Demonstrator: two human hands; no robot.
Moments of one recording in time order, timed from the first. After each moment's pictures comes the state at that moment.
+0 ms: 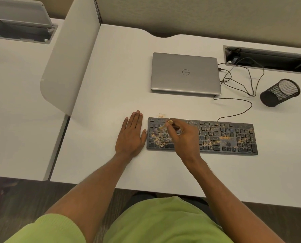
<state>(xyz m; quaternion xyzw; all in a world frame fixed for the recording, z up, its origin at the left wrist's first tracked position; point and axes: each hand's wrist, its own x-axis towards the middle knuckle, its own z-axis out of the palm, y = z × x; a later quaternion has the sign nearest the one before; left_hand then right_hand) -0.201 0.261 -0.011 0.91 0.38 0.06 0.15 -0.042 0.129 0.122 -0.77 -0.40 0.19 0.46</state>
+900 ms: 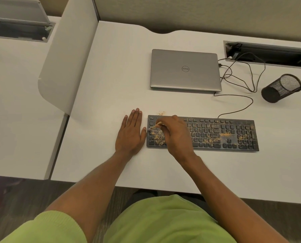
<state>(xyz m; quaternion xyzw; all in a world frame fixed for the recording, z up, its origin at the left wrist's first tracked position) -0.201 0.262 -0.013 0.91 0.39 0.06 0.15 -0.051 0.138 0.115 -0.77 -0.53 0.12 0.35</state>
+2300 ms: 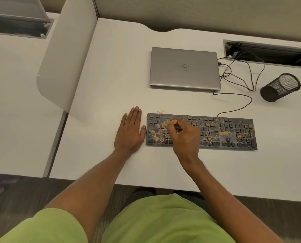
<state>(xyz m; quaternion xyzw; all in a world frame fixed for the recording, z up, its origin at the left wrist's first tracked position) -0.200 0.260 -0.008 0.91 0.38 0.06 0.15 -0.058 0.121 0.126 -0.81 -0.34 0.15 0.46</state>
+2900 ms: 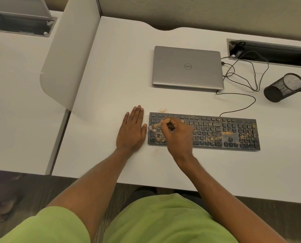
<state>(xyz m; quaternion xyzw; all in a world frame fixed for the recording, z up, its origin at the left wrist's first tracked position) -0.201 0.261 -0.009 0.91 0.38 0.05 0.15 -0.071 0.135 0.118 -0.79 -0.38 0.16 0.45</state>
